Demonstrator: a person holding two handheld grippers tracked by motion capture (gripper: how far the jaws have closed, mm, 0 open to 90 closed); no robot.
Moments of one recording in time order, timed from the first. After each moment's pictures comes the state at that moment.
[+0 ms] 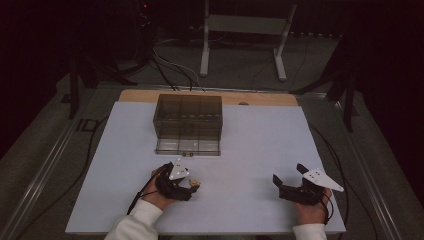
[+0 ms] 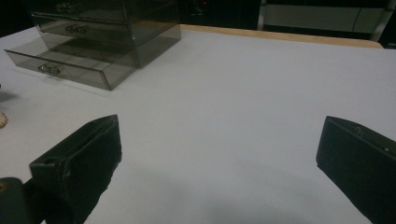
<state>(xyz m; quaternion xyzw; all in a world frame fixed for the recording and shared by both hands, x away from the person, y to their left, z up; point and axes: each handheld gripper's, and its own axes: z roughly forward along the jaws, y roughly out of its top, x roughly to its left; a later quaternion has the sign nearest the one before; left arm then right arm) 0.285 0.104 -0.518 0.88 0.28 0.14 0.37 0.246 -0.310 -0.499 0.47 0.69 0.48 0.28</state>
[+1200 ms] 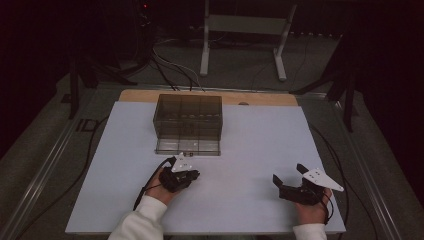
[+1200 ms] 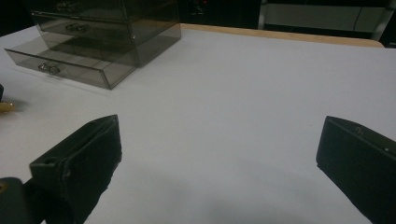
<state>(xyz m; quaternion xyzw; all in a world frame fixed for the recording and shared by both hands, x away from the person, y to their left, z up) 0.299 0.097 -0.508 0.87 0.29 0.11 0.39 0.246 -0.310 -0.499 0.47 0.69 0.47 0.28</state>
